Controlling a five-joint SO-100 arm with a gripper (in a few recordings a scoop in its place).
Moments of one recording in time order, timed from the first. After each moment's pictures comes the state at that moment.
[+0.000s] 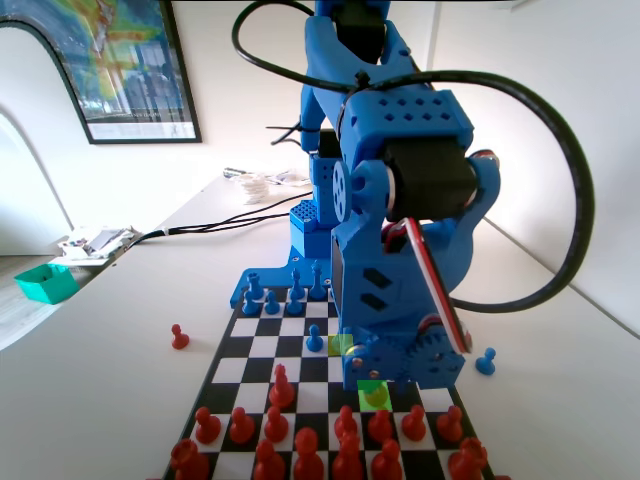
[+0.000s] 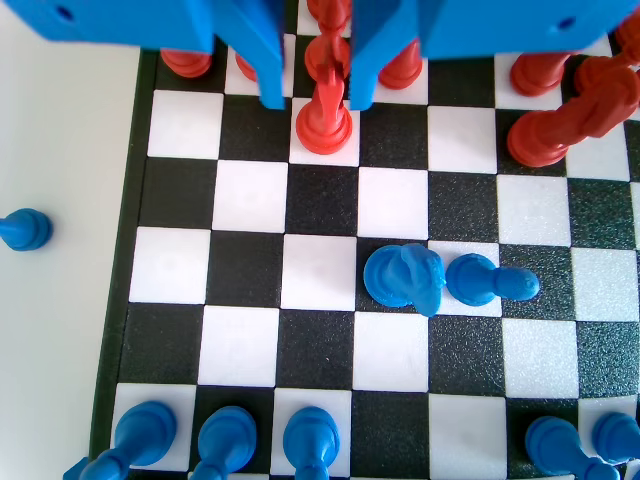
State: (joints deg) arm -7.6 57.5 84.5 62.5 -84.8
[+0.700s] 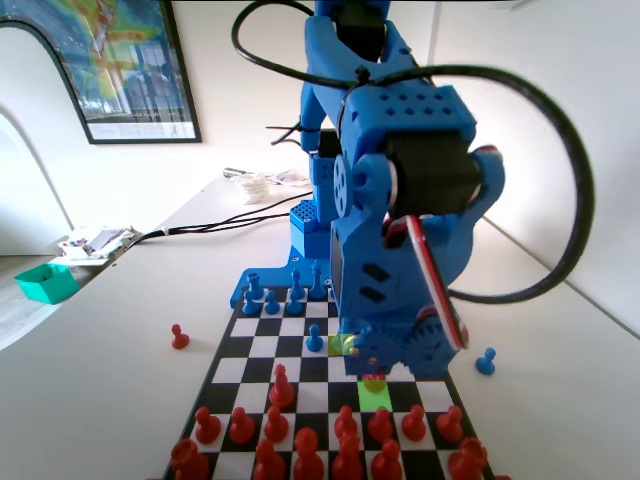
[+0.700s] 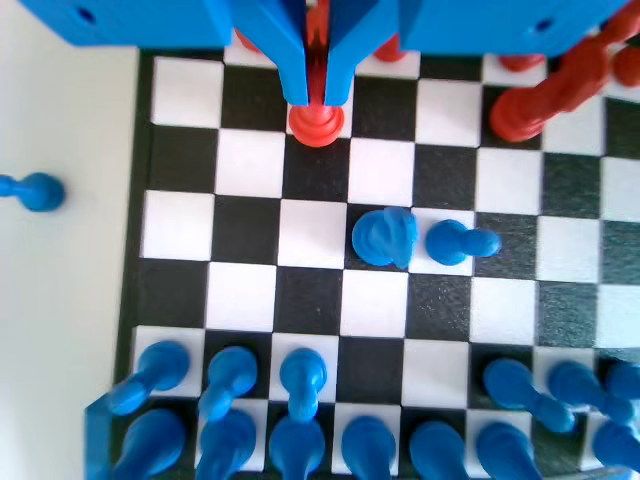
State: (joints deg) arm -7.6 57.5 81.9 70.5 -85.6
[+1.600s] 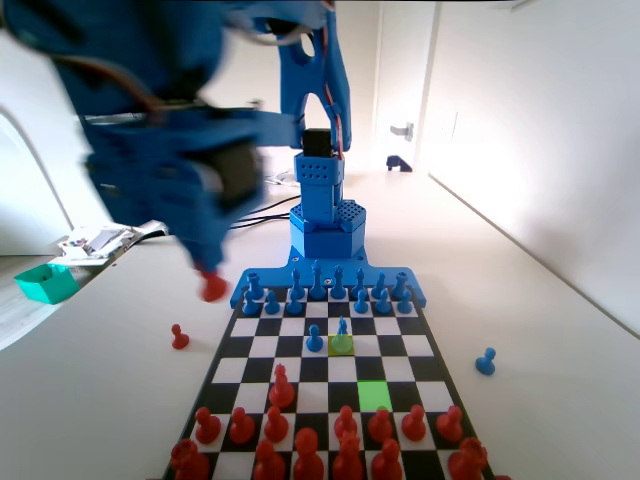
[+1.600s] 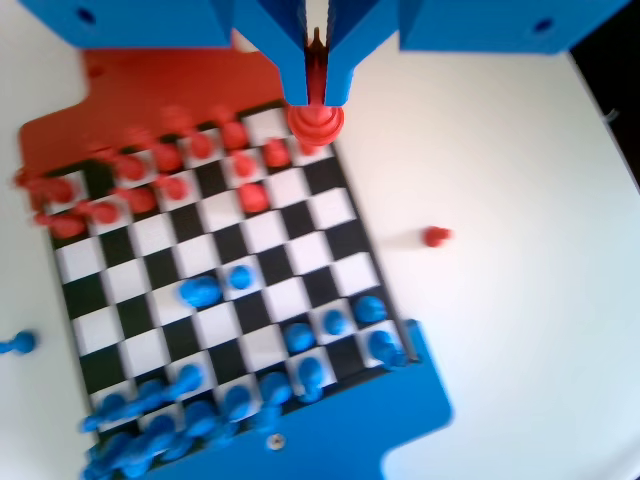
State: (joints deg) arm 22.6 73.1 69.6 92.5 -91.0
